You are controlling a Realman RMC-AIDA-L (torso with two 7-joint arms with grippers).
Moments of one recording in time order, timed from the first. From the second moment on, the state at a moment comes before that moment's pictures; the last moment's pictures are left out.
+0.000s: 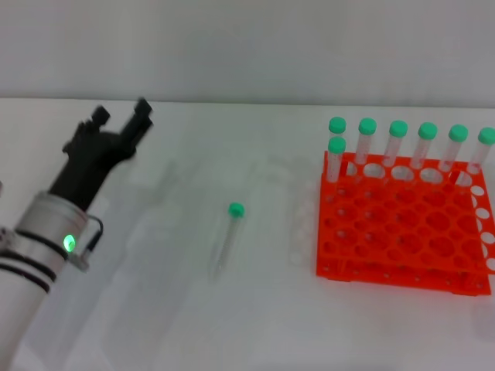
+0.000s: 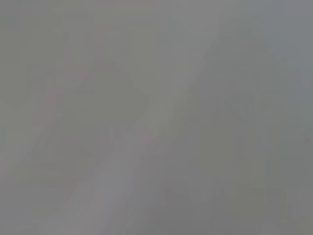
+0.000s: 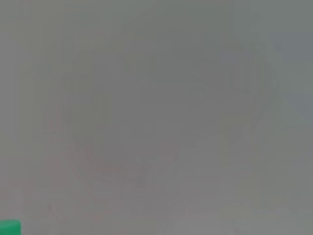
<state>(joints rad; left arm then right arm) -0.52 -2.07 2.59 0.21 -1.11 1.19 -0.55 0.38 2.02 -0.58 0.02 2.44 1.27 -2.93</state>
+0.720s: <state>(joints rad) -1.01 -1.90 2.84 -0.51 -0.25 1.46 -1.94 0.39 2.02 -0.59 0.02 2.43 1.28 -2.93</state>
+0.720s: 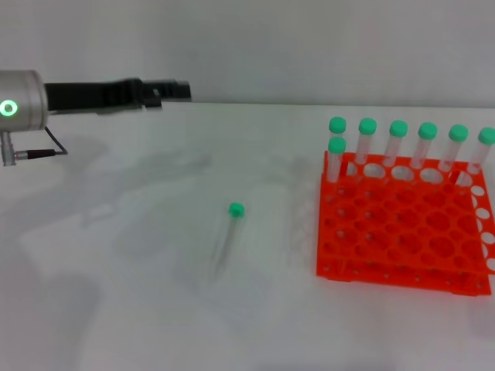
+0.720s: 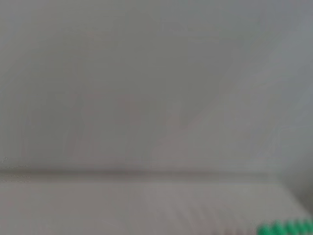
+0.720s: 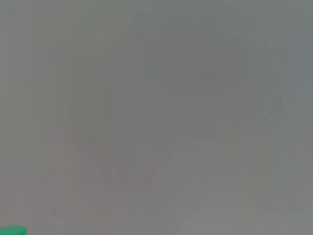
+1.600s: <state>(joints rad) -1.46 -2.07 2.85 -0.50 0.74 1.42 -2.60 0.37 2.02 -0.59 0.02 2.43 1.27 -2.93</state>
